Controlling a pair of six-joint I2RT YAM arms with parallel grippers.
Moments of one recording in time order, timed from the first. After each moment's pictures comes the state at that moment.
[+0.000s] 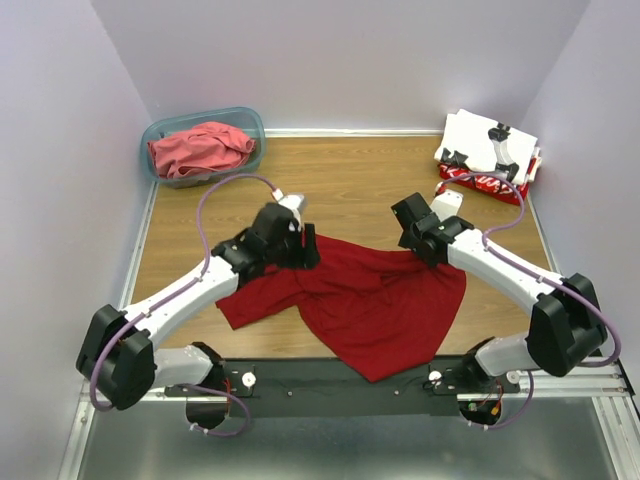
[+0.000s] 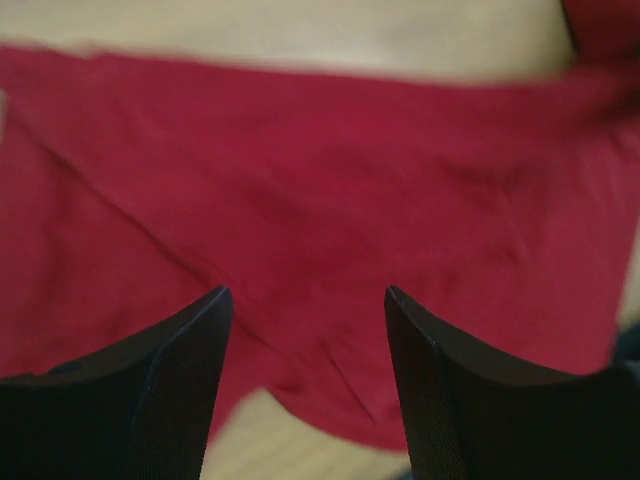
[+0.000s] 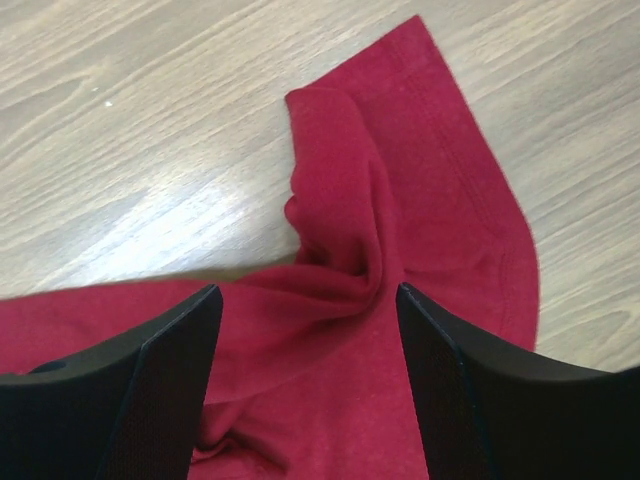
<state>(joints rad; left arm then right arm) -0.62 1.24 0.86 -0.33 0.04 -0.46 0.56 1.41 0.99 -0.69 0.65 0.86</state>
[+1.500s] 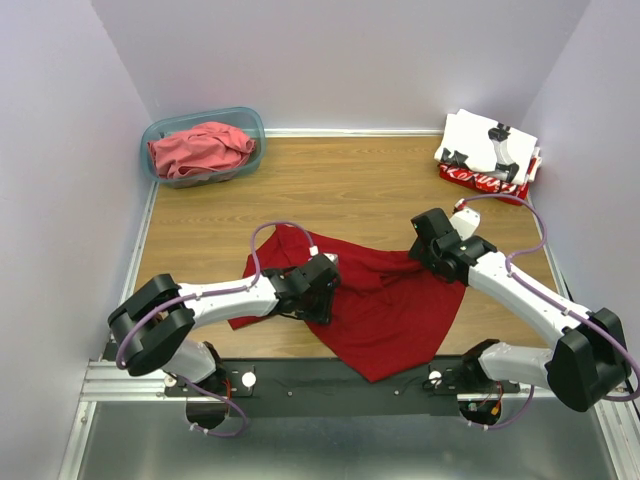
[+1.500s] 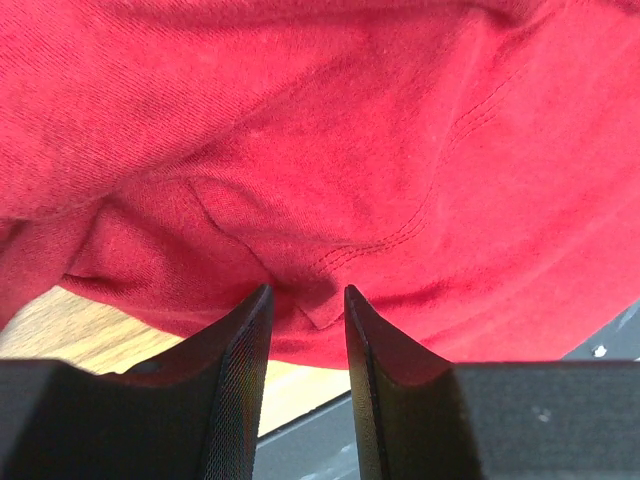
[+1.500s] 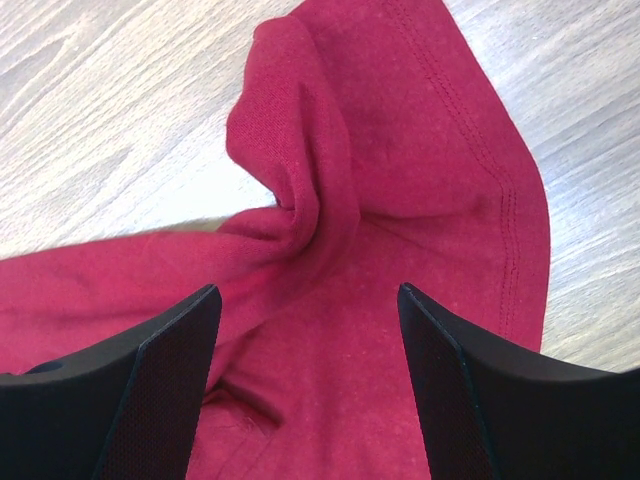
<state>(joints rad) -0.99 1.44 0.73 -0.36 0.03 -0.74 0.51 1.21 0.81 -0.66 0.52 0.94</state>
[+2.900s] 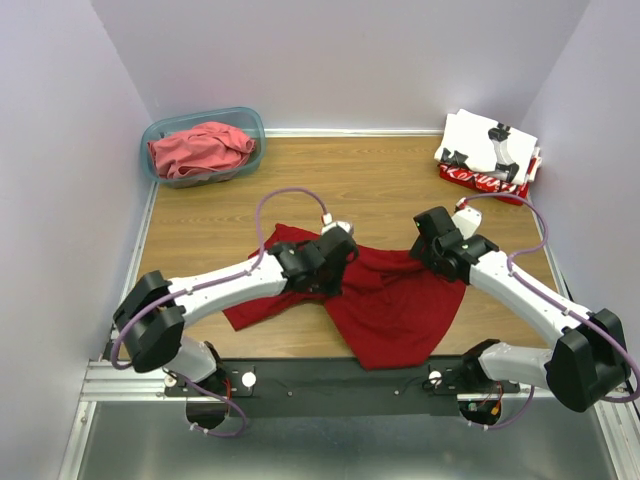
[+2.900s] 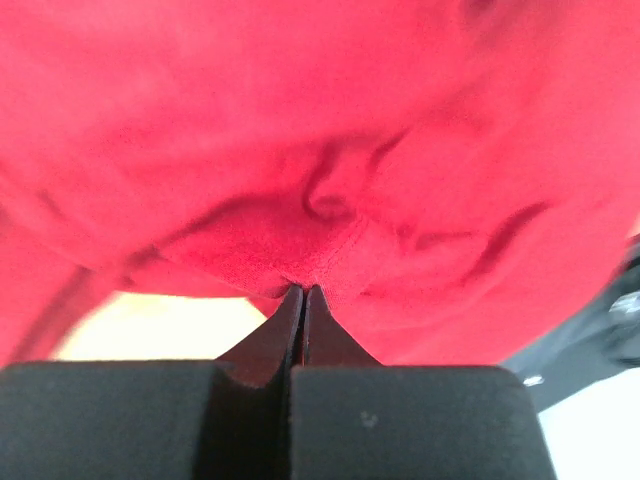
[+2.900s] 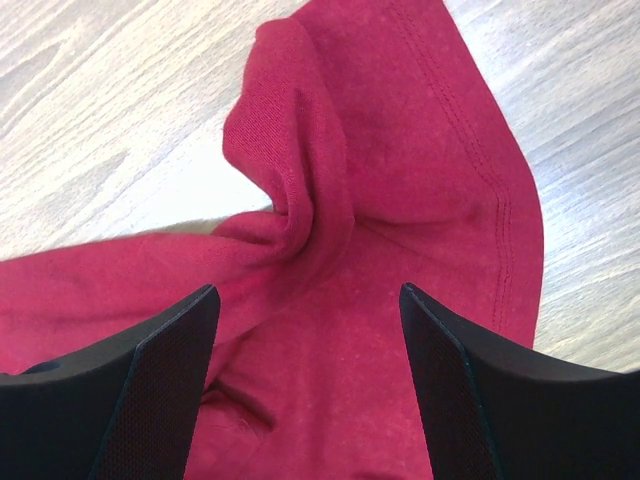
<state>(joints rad) -1.01 1.48 1.02 -0.57 -0.10 -0.70 0.49 1.21 0.82 -0.66 0.51 0.91</state>
